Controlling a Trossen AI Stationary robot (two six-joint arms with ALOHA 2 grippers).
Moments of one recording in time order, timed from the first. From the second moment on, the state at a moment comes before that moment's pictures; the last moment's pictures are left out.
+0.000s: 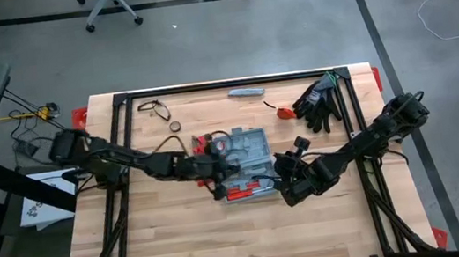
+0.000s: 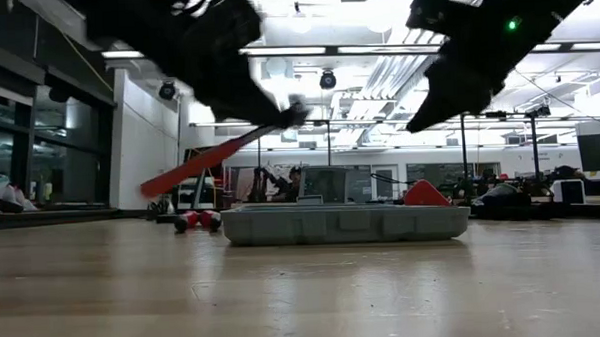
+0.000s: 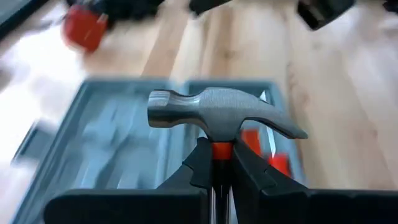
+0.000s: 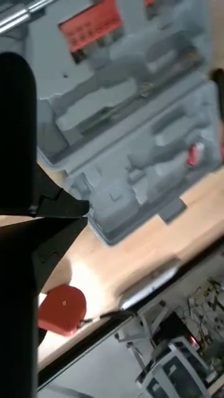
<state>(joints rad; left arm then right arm) -0.17 1.58 0.82 0.18 -0.25 -0.16 0.44 1.62 0.97 -0.63 0.95 0.67</state>
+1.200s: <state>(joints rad) -0.12 2.02 1.22 0.11 -0.16 -0.04 0.50 1.26 0.97 -0.79 1.14 0.66</state>
